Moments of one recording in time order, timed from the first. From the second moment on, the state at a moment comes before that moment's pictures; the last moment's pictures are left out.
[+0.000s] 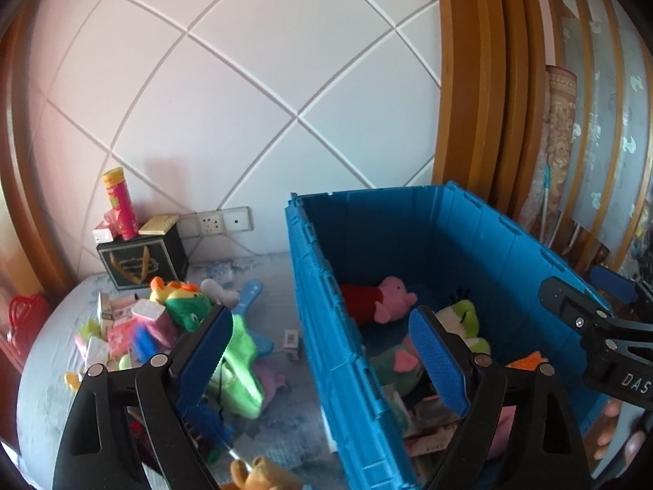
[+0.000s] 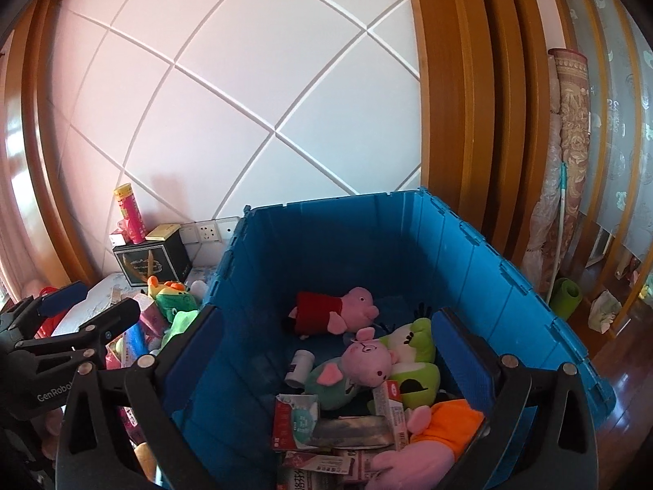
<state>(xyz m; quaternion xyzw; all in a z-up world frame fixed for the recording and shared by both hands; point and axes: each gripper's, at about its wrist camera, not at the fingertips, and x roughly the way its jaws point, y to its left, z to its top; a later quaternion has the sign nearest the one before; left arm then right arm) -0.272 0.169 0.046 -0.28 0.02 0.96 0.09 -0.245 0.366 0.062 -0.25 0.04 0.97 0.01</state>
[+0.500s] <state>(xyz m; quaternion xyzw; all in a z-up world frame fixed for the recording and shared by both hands) -0.254 0.007 -0.022 -0.35 0.04 0.93 0.03 -0.232 0.204 0.032 -0.27 0.01 0.96 -0.07</state>
